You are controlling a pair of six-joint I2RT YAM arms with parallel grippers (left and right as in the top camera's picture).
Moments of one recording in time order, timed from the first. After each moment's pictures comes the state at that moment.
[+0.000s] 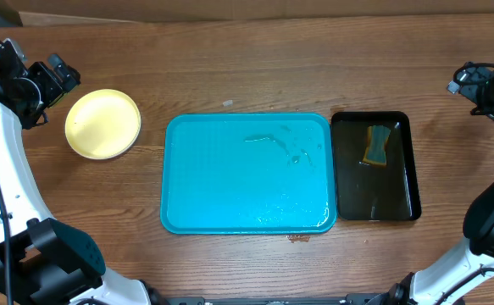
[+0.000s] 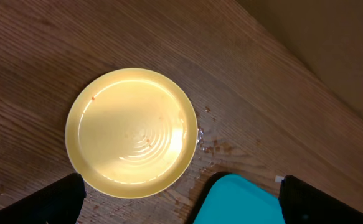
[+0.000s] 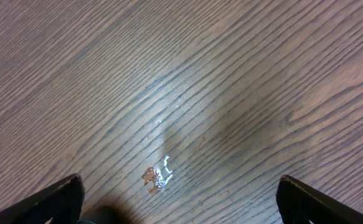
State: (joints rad) left arm 0.49 1.77 1.77 -1.00 0.30 -0.26; right arm -0.40 1.94 1.68 -0.86 0.03 0.28
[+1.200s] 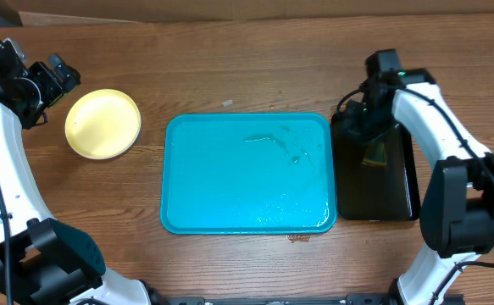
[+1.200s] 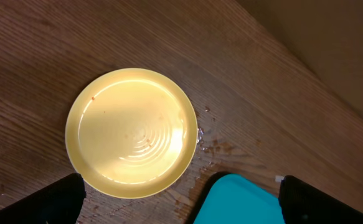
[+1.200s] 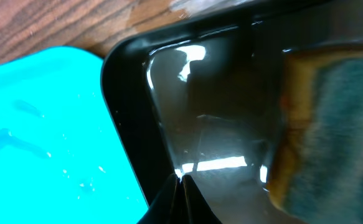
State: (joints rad) left arm 0.49 1.77 1.77 -1.00 0.30 -0.26; right arm 0.10 1.94 1.47 -0.99 -0.19 0.39
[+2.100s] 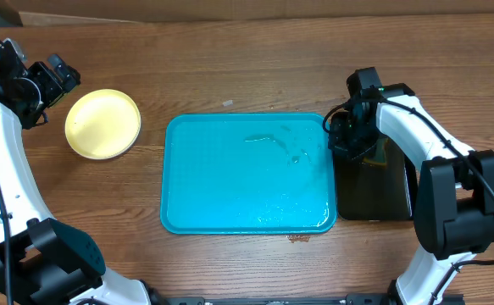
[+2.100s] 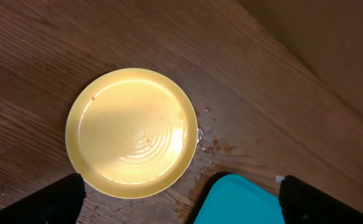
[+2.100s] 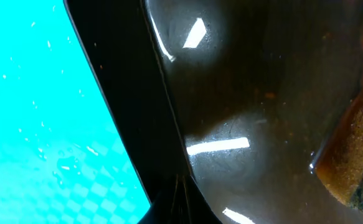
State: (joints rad) left arm 0.49 1.77 1.77 -1.00 0.30 -0.26; right arm 0.17 1.94 1.35 -0.94 -0.21 0.42
